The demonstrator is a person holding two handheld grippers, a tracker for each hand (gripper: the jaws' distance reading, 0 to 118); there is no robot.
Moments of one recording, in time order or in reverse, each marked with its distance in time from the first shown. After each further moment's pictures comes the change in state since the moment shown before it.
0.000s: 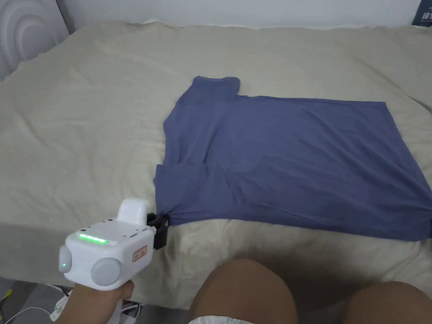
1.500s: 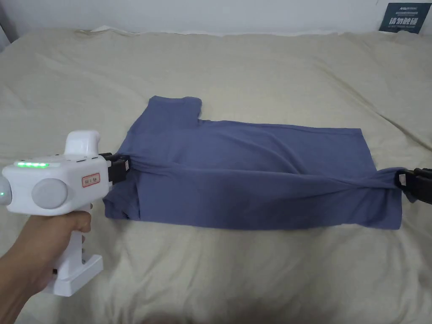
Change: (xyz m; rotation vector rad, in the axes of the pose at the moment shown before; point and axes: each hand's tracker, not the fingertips) left arm -0.018 0.224 -0.108 0.056 -0.006 0.055; right arm 0.058 0.145 -0.136 -0.053 -0.012 -0.086
